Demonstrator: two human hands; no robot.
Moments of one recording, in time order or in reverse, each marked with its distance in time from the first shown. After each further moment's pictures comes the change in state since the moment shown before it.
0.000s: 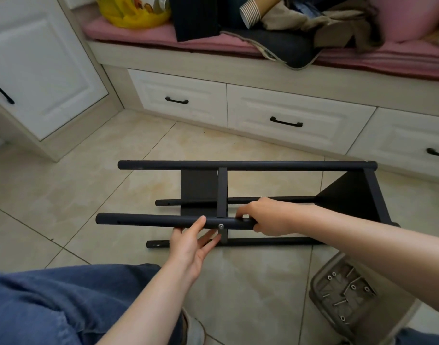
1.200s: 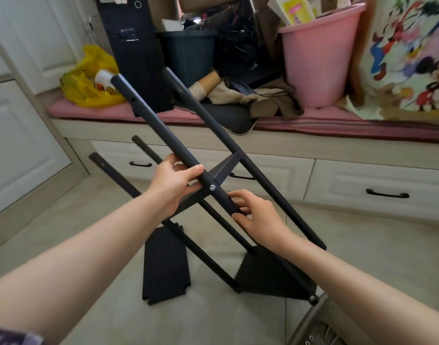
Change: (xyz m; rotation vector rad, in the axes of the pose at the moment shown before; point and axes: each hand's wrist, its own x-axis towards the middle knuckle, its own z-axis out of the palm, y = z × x) left_hand -0.014 0.121 0.228 0.553 -0.484 0.516; right_hand -0.045 0.082 -0.064 0.685 0.880 0.023
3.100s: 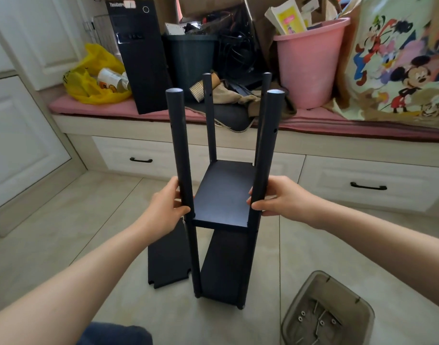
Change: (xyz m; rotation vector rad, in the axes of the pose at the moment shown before) left_hand -0.073 -0.022 -0.067 0.735 -0.190 0.155; right_hand -0.046 -0.060 -0.053 0.137 -0.145 0.211
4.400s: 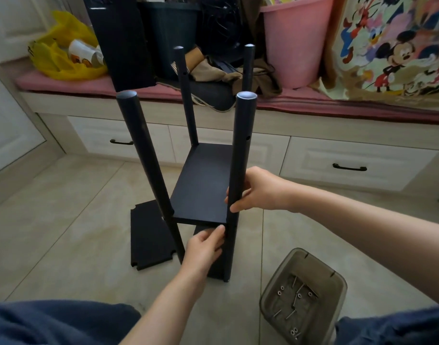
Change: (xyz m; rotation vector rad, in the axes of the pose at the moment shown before) left_hand -0.065 -0.009 0.155 -0.780 -0.079 -0.550; right_hand -0.009 0.006 0.005 -0.238 -0.171 -0.038
